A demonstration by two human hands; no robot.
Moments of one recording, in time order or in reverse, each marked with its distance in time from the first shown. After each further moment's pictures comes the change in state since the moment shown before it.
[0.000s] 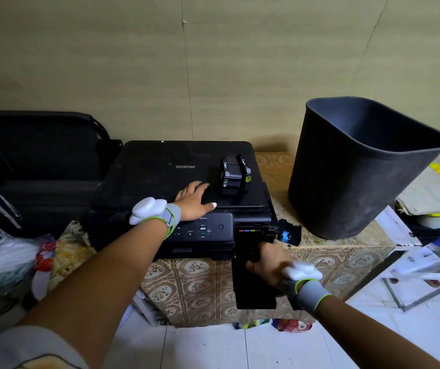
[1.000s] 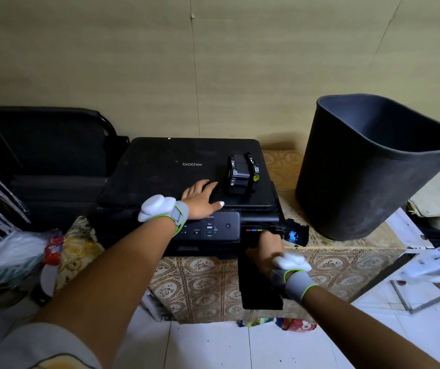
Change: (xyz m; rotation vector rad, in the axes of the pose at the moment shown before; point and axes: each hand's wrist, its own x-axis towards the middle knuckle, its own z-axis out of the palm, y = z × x) left_hand -0.003 0.000 0.000 0.043 -0.028 0.000; right_hand 0.030 -0.019 0.012 0.237 0.061 0.154
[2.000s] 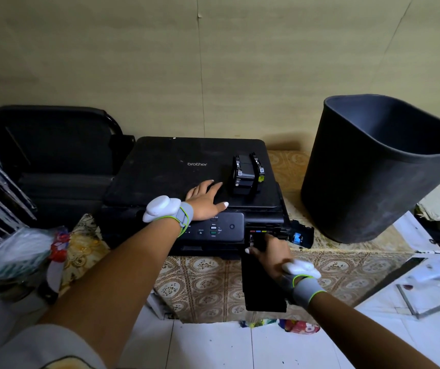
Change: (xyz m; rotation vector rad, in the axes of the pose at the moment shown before) left_hand 0.000 0.000 0.000 0.007 -0.032 0.001; right_hand 0.004 0.016 0.006 0.036 -0.025 -0.087
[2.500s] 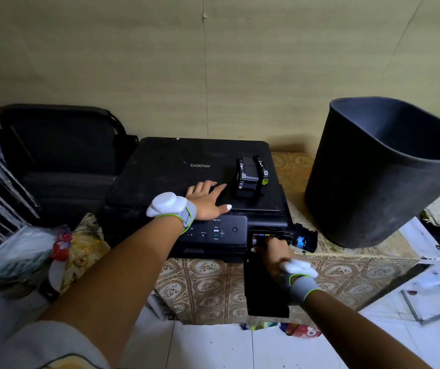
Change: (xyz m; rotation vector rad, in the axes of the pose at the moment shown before) left_hand 0.003 -0.001 -0.007 0.180 0.035 0.018; right_hand 0.016 0.002 0.001 -0.104 -0.068 0.029
